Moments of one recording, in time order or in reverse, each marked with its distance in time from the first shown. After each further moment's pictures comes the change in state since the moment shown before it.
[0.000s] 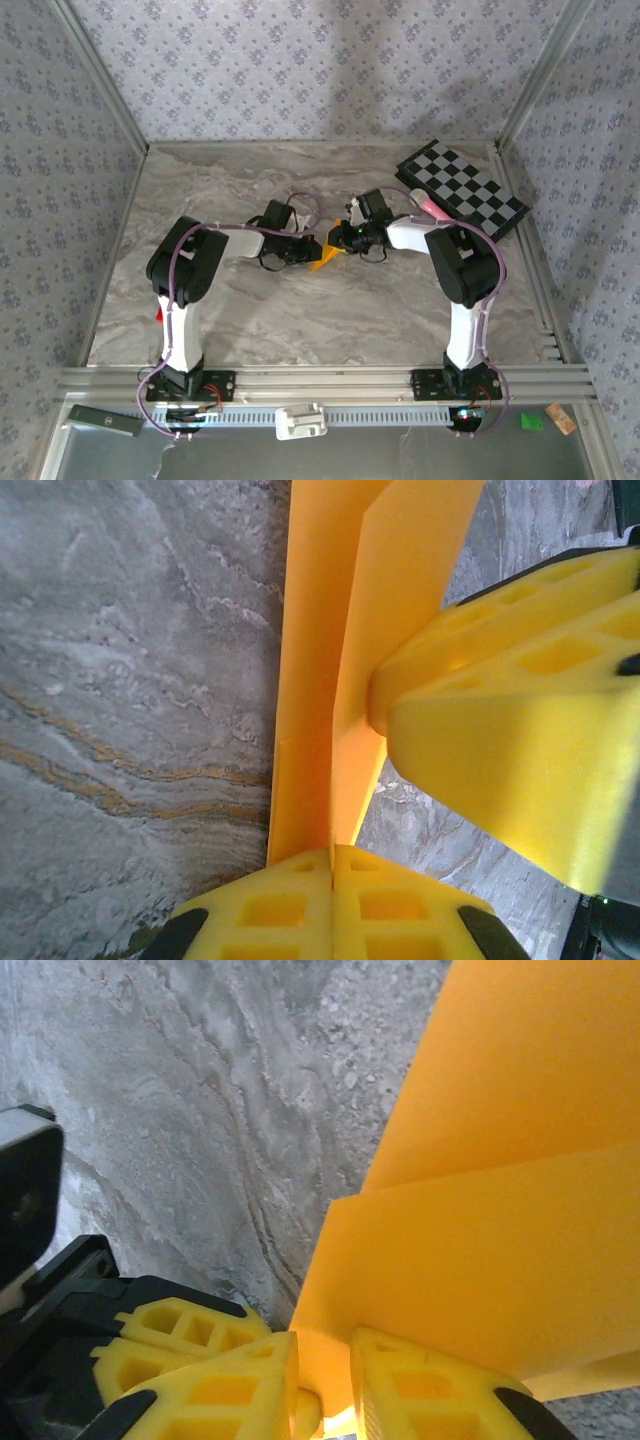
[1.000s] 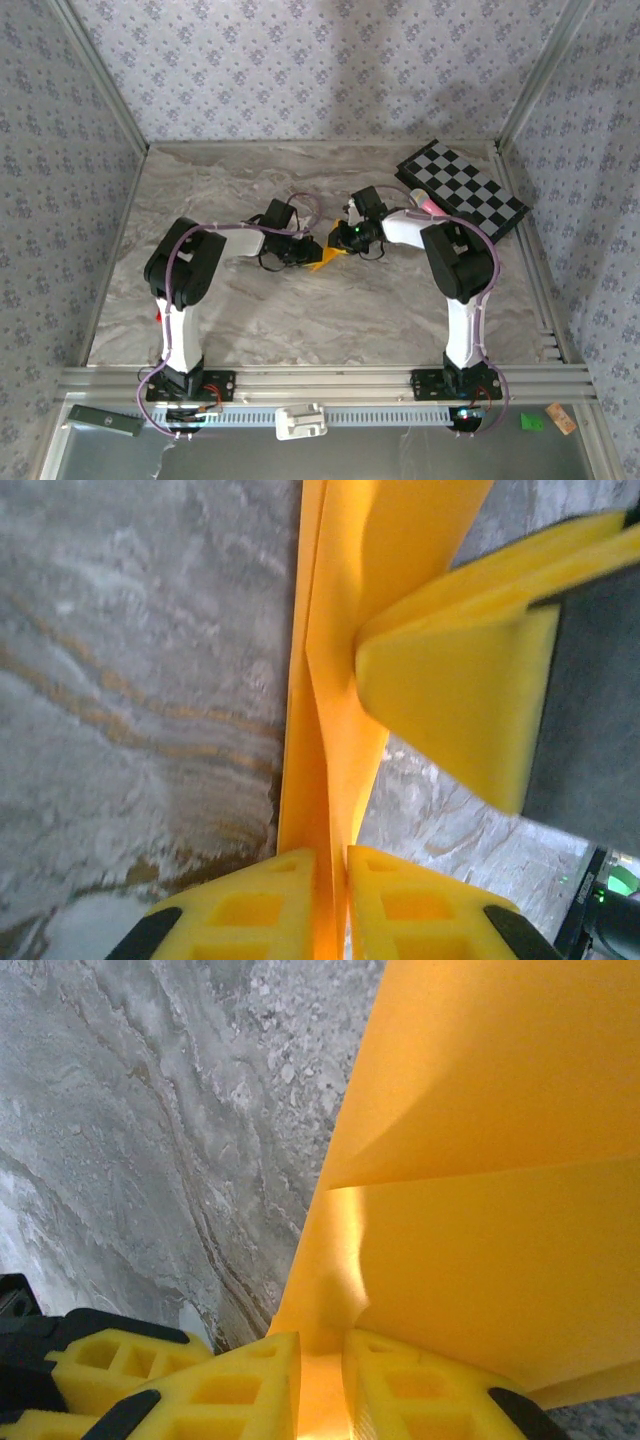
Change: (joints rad) left arm -0.009 -0.031 0.021 -0.132 -0.034 -0.019; right arm 0.005 0.054 0.103 -0.165 0.049 -0.053
